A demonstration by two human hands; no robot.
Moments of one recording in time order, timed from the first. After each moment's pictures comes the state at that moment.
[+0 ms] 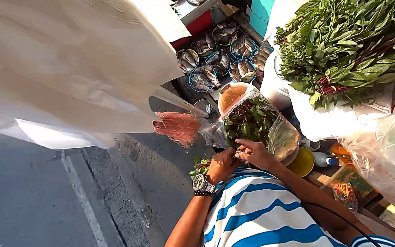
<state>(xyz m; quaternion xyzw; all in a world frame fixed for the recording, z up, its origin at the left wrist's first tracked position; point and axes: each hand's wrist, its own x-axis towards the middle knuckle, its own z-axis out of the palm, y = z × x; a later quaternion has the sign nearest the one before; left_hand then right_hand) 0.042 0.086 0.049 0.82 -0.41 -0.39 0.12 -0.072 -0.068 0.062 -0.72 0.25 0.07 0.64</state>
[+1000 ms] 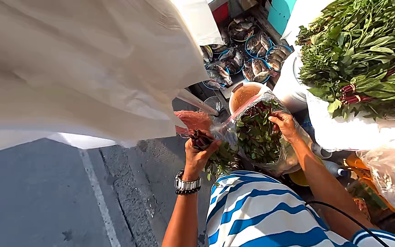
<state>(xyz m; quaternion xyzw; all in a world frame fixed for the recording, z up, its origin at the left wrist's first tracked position) 0.116 0.121 0.097 0.66 -0.24 -0.21 0.68 -0.033 -0.176 -0.004 -0.61 0.37 -0.11 0.69</state>
